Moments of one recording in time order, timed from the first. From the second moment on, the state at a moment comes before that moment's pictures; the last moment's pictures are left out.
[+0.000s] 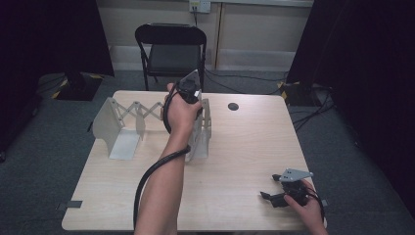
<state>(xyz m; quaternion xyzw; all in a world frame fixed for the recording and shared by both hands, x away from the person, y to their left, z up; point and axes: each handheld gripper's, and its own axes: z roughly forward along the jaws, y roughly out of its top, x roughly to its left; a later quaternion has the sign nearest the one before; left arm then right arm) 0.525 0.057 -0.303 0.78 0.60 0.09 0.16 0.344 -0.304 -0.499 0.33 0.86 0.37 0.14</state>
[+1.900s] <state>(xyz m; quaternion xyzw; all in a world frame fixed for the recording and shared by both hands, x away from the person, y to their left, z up) 0.531 0.056 -0.315 0.74 0.65 0.11 0.15 0.344 -0.304 -0.499 0.33 0.86 0.37 0.14</state>
